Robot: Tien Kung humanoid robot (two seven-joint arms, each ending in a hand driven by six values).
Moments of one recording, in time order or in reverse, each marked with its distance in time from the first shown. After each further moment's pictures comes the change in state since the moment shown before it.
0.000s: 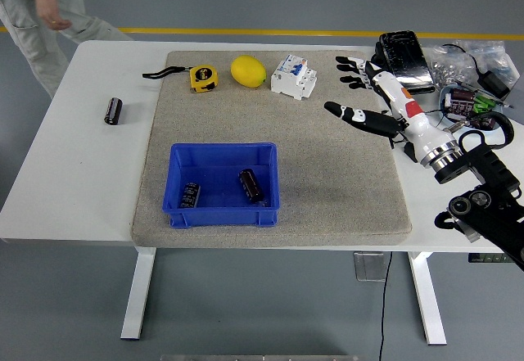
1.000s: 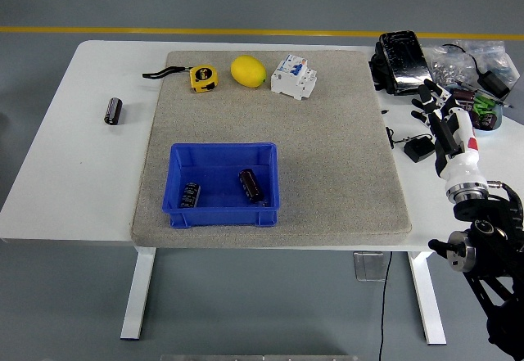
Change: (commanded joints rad) left arm -0.009 -0.001 -0.009 0.005 0.015 0.002 0.004; right arm -0.276 0.243 0.403 -0.016 0.117 -0.022 0.001
